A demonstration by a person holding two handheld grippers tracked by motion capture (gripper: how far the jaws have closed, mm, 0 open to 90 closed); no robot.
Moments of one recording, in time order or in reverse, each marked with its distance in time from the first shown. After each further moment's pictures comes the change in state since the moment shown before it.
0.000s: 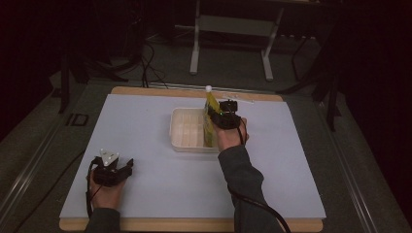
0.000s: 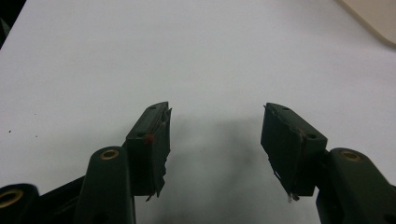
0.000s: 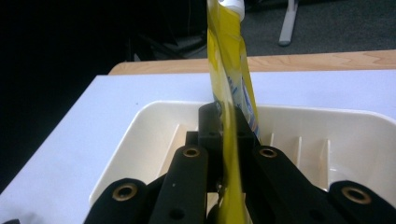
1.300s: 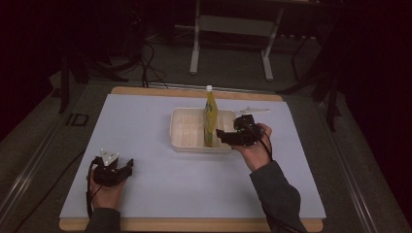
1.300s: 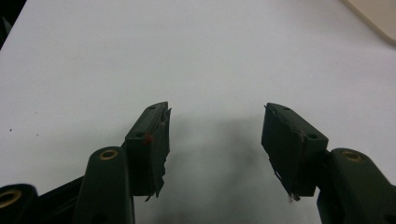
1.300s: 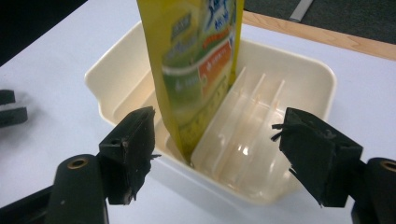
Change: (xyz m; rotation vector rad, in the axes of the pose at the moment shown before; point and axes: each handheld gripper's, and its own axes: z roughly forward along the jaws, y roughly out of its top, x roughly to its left) left arm 0.000 0.000 0.001 0.007 0.008 0.002; right arm -0.028 -0.018 -0.067 0.176 0.033 -0.279
